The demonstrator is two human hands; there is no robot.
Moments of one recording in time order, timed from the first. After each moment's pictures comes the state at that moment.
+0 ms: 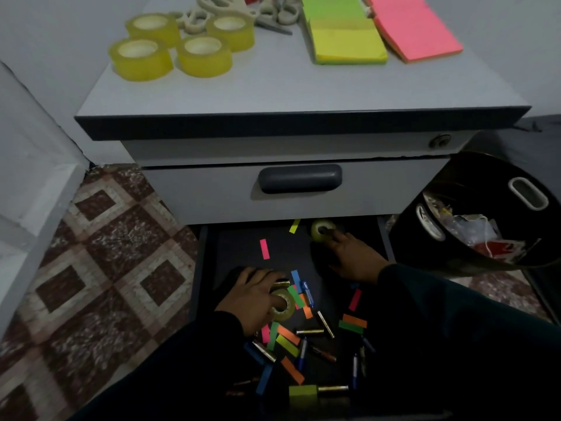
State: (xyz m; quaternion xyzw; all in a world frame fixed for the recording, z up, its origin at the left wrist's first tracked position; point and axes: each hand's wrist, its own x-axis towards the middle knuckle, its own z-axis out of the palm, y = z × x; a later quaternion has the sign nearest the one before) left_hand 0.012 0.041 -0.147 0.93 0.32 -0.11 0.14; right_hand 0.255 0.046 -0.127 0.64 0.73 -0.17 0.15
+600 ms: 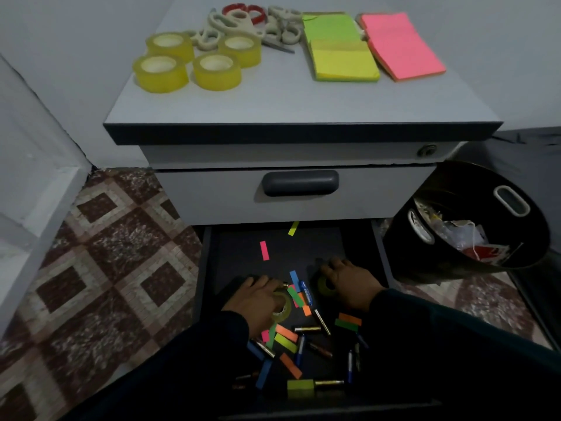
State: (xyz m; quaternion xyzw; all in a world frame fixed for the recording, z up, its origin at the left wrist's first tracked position) left_hand 0.020 0.028 -0.135 0.93 0.32 -0.16 0.12; right_hand 0.234 0.003 -0.124 0.64 0.72 -0.19 0.21
